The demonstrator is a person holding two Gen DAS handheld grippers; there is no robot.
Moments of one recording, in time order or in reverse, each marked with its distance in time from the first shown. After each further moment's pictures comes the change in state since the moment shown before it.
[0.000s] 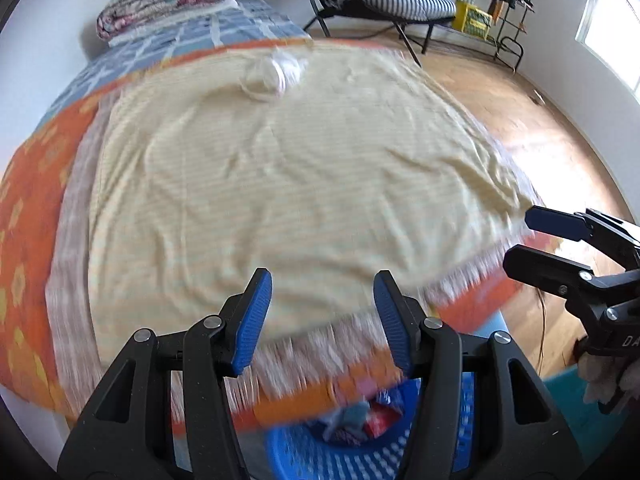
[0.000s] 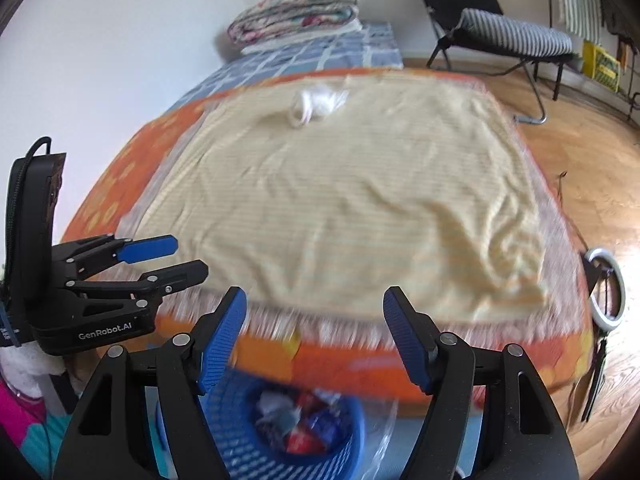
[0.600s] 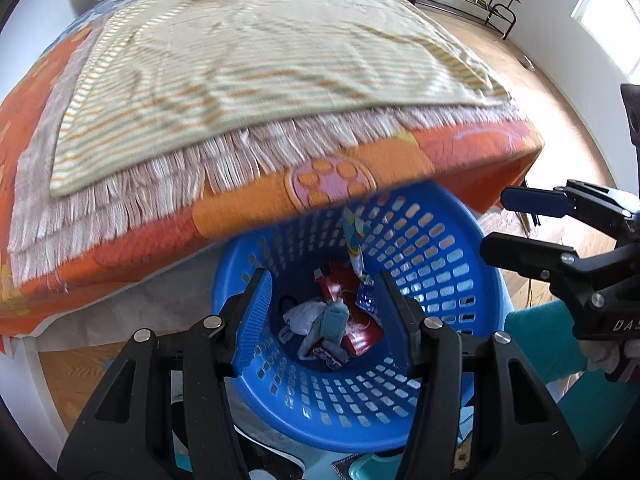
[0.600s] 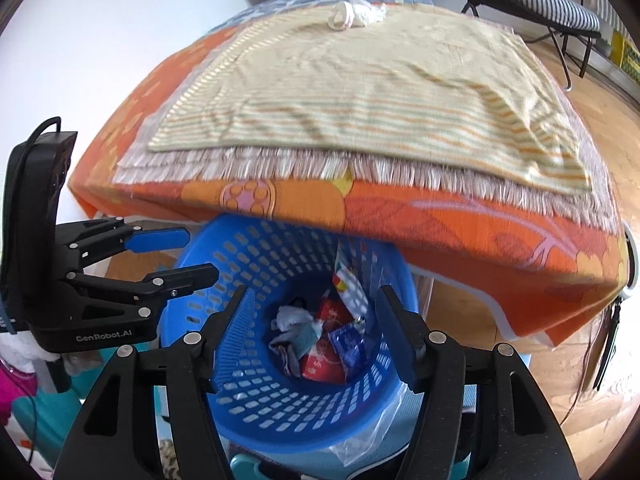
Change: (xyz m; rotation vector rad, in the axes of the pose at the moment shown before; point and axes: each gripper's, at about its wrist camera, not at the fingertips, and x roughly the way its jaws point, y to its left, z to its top) left arm -0.005 -0.018 -0.123 -0.008 0.169 -0.065; right arm 0.002 0.036 -0.104 -0.068 0.185 0.073
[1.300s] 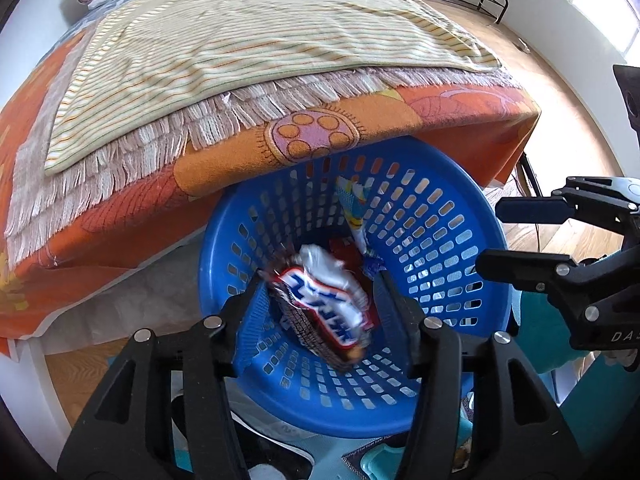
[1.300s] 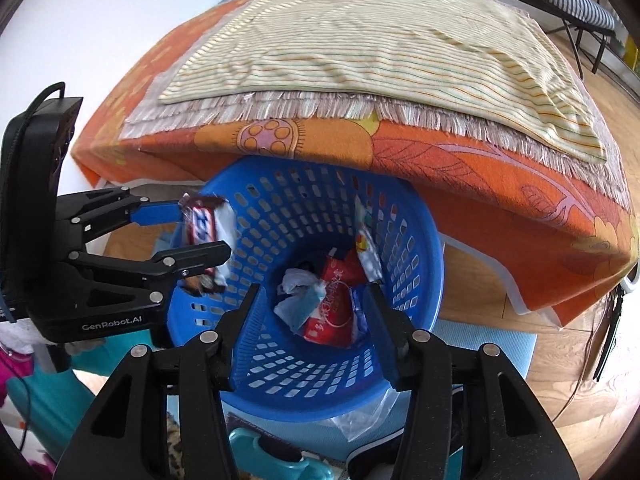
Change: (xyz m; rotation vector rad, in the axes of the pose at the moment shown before) left arm 0.008 -0.012 -0.032 0.059 0.021 0.022; right arm 0.005 0.004 -0.027 -0.024 0.114 0.014
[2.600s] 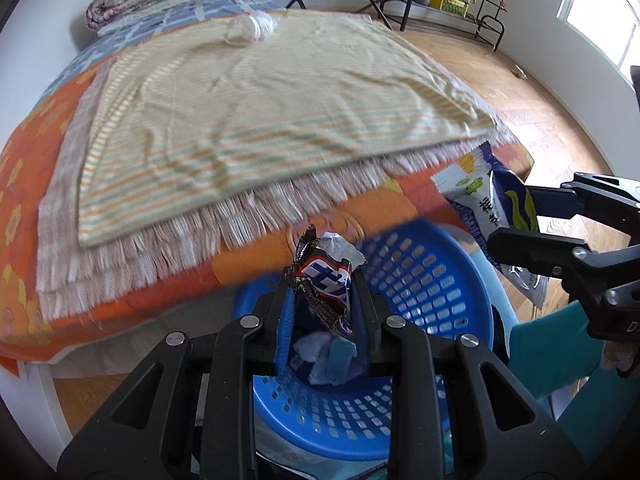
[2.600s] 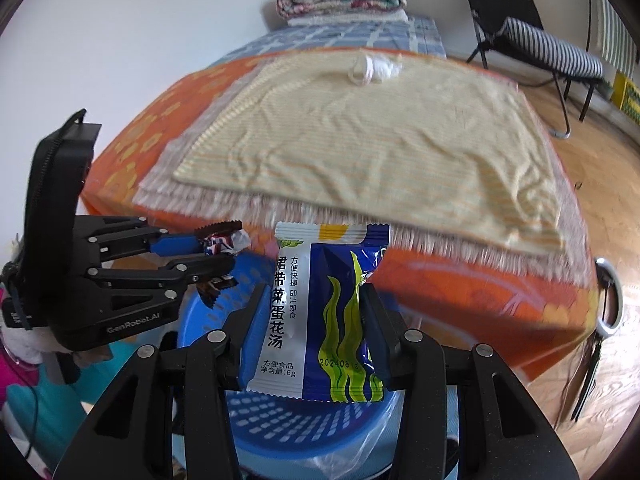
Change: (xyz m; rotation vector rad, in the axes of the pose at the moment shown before) left arm -0.037 0.006 0.036 -0.003 -0.117 0.008; right arm -0.046 0.008 0.035 -0.049 -0.179 -0.033
